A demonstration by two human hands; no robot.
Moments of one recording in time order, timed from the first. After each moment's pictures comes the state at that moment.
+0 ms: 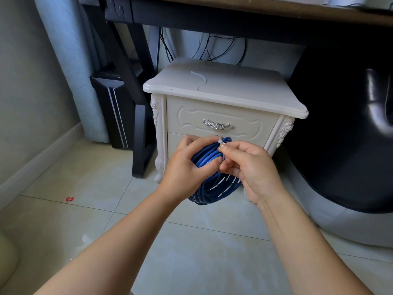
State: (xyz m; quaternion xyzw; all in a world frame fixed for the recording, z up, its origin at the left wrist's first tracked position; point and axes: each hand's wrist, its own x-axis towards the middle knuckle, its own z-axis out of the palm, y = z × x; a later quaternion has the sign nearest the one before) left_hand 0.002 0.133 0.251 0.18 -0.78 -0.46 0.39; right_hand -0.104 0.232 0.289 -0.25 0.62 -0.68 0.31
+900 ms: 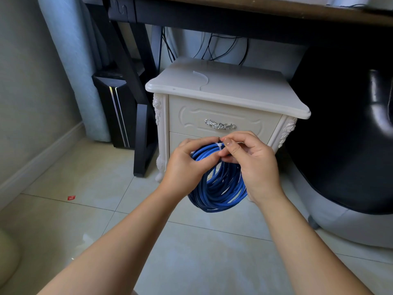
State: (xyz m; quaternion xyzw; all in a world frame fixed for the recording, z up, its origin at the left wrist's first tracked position) left_hand 0.001 0.130 0.255 0.24 -0.72 -0.54 0.37; right_hand -0.101 0.228 0.284 -0.39 0.60 -0.68 0.16
